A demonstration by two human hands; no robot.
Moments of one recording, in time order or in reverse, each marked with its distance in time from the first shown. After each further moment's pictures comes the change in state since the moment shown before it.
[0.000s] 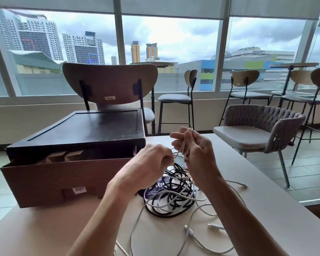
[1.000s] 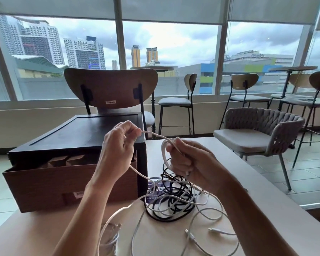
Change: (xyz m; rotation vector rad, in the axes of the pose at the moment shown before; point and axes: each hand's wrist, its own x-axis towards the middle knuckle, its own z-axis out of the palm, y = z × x) left_hand -0.005 -0.032 -0.034 -0.134 0.619 -0.051; right_hand -0.002 -0.018 -0.011 0.207 -0.663 0.304
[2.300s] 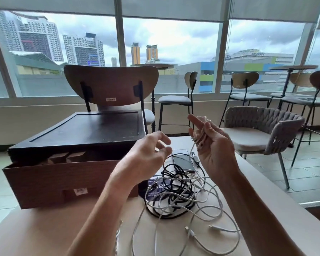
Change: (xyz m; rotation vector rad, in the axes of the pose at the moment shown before) left_hand -0.010 0.046 0.016 -0.167 -0.510 -0.295; right_hand 0.005 -0.020 0.000 0.128 0.673 -0.363
